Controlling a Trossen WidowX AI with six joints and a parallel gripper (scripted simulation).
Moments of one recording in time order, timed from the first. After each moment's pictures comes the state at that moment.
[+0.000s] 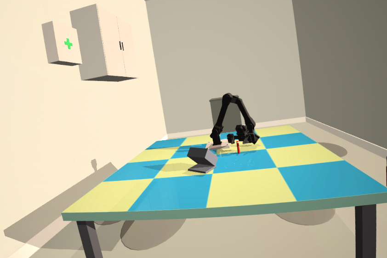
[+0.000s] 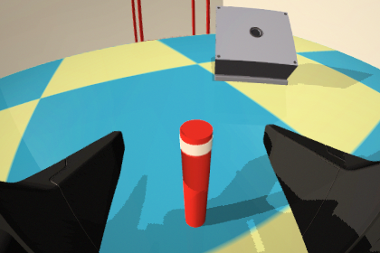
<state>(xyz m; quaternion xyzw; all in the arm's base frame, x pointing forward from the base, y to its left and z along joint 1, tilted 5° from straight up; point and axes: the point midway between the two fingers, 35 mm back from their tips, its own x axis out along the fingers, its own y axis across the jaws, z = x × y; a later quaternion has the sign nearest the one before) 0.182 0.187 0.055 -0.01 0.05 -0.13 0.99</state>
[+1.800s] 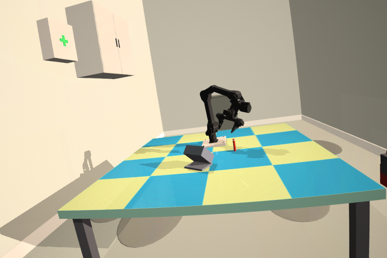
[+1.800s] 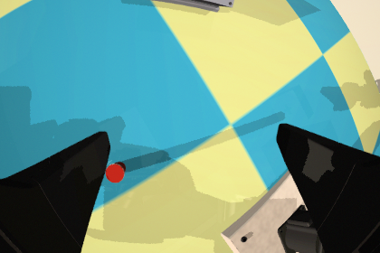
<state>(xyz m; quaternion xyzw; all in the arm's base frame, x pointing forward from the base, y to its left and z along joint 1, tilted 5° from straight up) 0.189 0.153 0.150 -0.04 0.44 -0.25 0.86</state>
